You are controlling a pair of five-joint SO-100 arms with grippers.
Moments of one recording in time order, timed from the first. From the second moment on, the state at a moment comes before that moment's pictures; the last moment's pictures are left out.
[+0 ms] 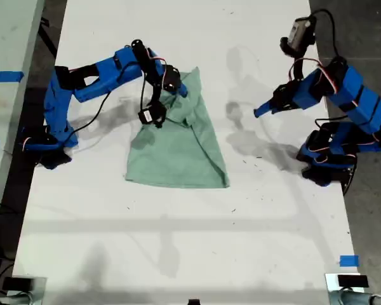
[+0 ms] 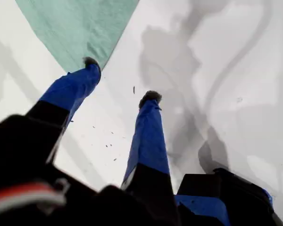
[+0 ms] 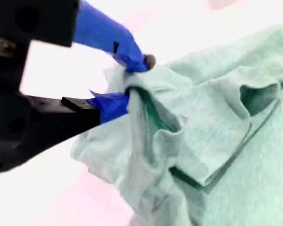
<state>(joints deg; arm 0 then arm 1) -40.8 54.5 53.4 71.5 38.0 33.5 135.5 108.0 90.1 -48.1</state>
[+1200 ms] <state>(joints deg) -14.3 113.3 116.2 78.3 4.7 10.7 99.5 88.2 84.5 -37.3</state>
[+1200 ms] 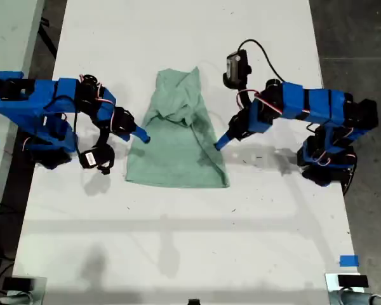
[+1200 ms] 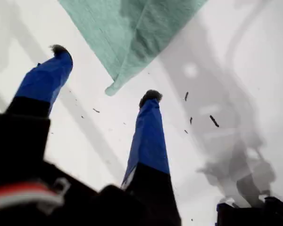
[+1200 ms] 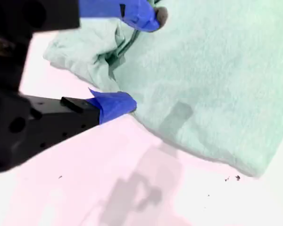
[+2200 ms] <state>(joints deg) -14.2 116.5 123.1 75.6 4.0 9.1 75.1 89.8 70.8 -35.9</state>
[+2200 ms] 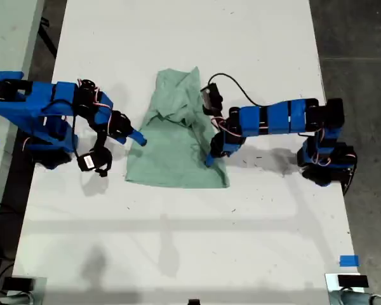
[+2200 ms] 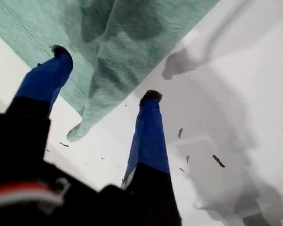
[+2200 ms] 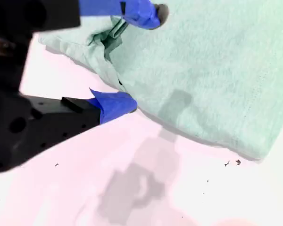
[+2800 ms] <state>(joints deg) -14.9 116.5 123.9 74.9 4.0 8.8 72.9 90.3 69.1 -35.2</state>
